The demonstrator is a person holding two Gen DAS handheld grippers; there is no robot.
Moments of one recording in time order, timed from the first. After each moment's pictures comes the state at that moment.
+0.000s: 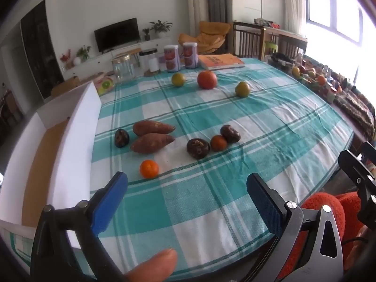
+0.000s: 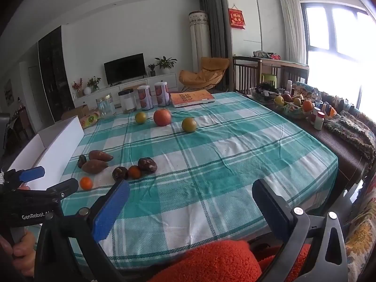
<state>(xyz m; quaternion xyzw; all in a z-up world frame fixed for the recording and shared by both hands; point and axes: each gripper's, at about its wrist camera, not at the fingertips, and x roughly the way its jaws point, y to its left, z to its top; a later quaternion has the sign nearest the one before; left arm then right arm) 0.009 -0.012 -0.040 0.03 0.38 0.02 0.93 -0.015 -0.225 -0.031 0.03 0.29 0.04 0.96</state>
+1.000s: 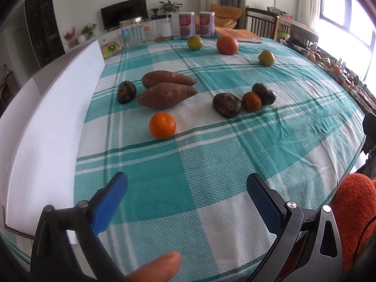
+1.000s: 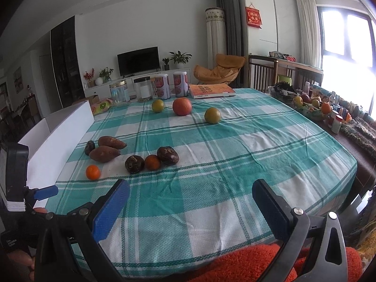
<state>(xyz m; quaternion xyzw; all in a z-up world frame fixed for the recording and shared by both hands) 0.023 0.029 -0.125 0.00 0.43 0.03 0.90 0.006 -0.178 -0.067 0.01 0.29 0.07 0.95</state>
